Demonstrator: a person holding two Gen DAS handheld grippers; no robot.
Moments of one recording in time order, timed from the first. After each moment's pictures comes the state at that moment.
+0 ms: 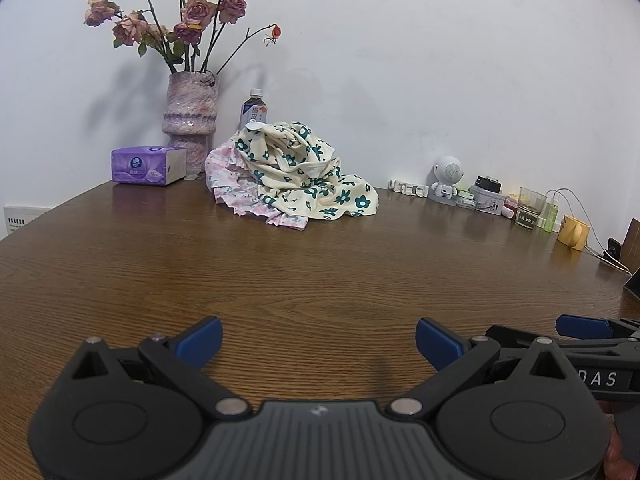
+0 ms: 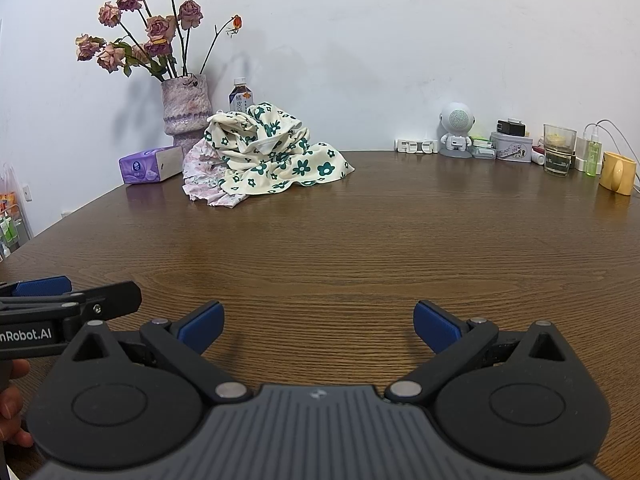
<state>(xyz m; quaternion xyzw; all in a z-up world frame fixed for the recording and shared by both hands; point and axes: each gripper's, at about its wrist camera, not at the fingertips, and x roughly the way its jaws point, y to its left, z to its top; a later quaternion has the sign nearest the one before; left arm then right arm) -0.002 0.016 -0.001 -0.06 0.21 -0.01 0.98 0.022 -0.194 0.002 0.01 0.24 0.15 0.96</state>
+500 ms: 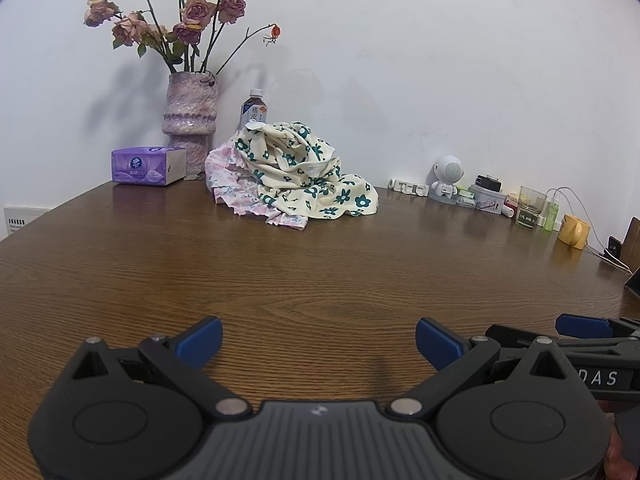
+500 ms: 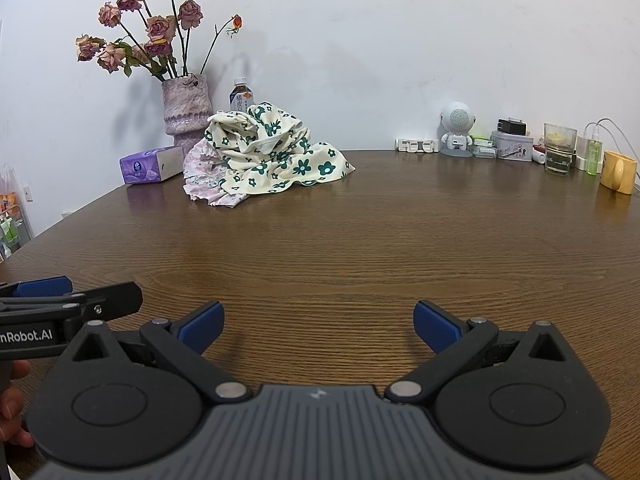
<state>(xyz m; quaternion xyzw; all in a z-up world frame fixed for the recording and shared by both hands) -0.001 0.016 -0.001 -0.06 0.21 -0.01 0.97 0.022 -0.194 0.001 0.01 0.24 0.15 0.96</state>
